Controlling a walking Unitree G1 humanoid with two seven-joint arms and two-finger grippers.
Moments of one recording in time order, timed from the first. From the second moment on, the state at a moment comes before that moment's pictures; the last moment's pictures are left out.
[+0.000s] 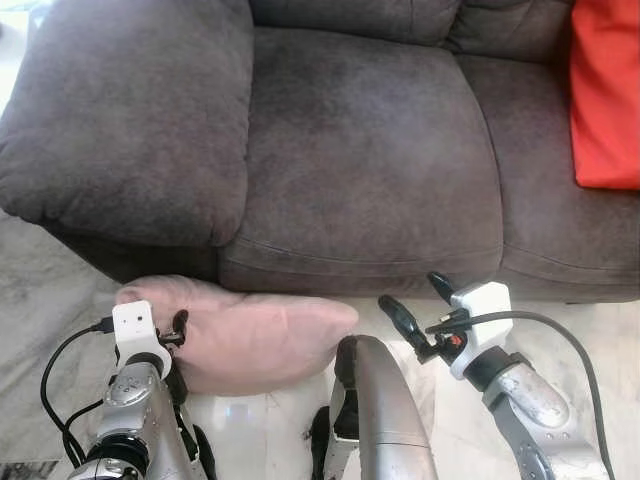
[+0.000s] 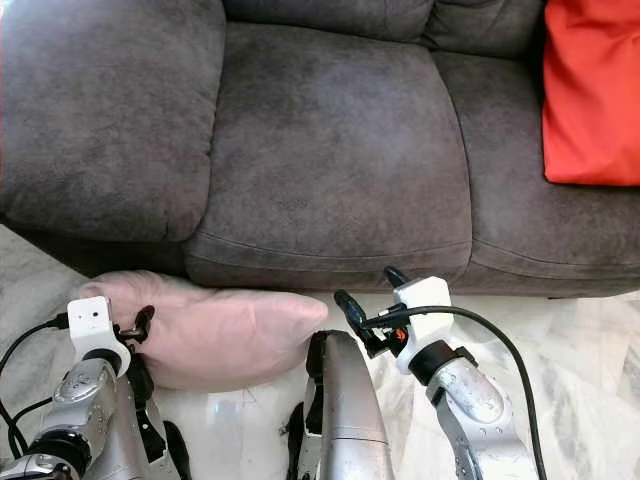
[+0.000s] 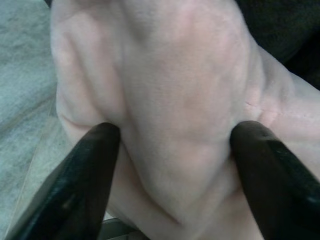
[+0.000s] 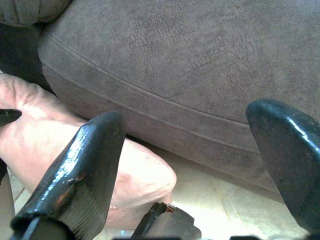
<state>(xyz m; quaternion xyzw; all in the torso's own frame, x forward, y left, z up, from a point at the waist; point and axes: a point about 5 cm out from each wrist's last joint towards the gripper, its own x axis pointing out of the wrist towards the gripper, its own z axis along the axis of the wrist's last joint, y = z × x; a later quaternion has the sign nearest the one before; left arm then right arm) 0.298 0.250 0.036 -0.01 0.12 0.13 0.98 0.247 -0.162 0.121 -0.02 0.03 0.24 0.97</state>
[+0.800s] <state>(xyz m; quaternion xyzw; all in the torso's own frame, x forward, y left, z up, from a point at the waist) 0.299 0.248 0.035 -0.01 0.12 0.13 0.98 0.253 -0.158 0.120 -0.02 0.03 0.25 0.97</state>
